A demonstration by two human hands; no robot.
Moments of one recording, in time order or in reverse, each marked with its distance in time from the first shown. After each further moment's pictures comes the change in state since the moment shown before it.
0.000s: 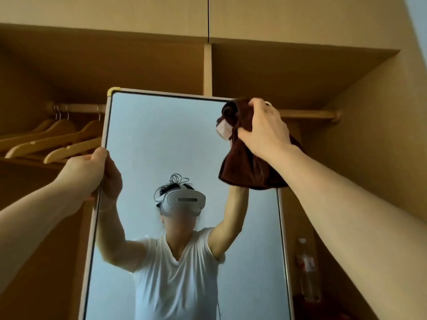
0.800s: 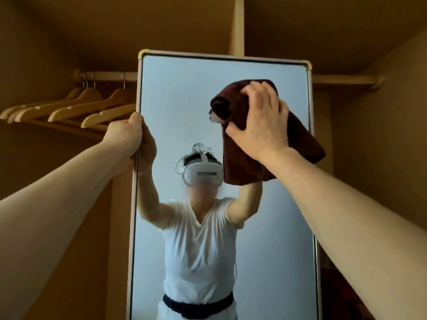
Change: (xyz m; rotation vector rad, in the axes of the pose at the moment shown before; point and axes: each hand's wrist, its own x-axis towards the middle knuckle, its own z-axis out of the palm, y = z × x) left_hand 0.001 0.005 0.009 -0.037 0.054 -0.114; right_hand -0.052 -0.048 0.052 -0.010 0.078 -0.178
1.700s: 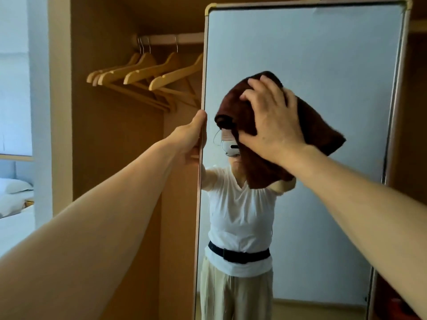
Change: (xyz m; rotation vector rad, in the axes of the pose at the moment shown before) left_hand -0.030 -0.060 -0.042 0.002 -0.488 -0.281; right_hand -0.054 -0.087 0.027 0.079 -0.126 -0.280
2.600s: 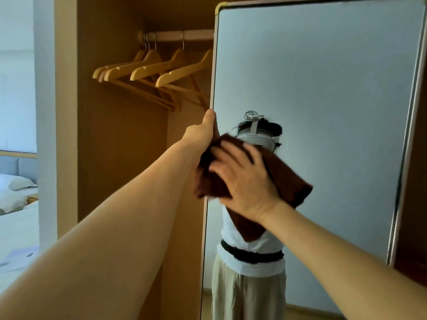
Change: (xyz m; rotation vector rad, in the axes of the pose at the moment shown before) left_hand -0.002 0.005 0.018 0.014 0.200 0.022; right_hand -0.071 -0.066 0.052 -0.031 -0.061 -0.274
